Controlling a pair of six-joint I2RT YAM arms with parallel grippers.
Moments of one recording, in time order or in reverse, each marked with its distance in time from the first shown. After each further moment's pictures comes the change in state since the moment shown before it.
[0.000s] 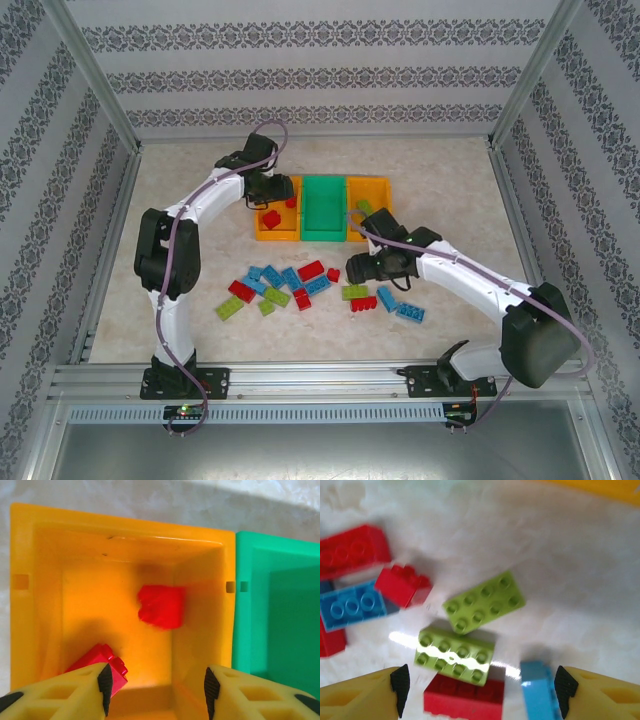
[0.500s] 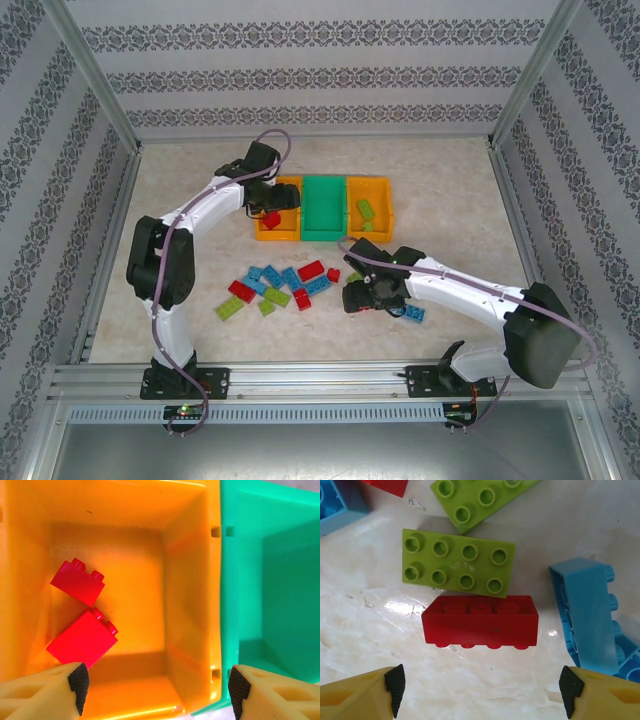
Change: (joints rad) left arm -0.034 -0.109 -0.122 0.011 0.000 0.007; right arm 0.181 -0.008 -0.079 -0.089 0.041 0.270
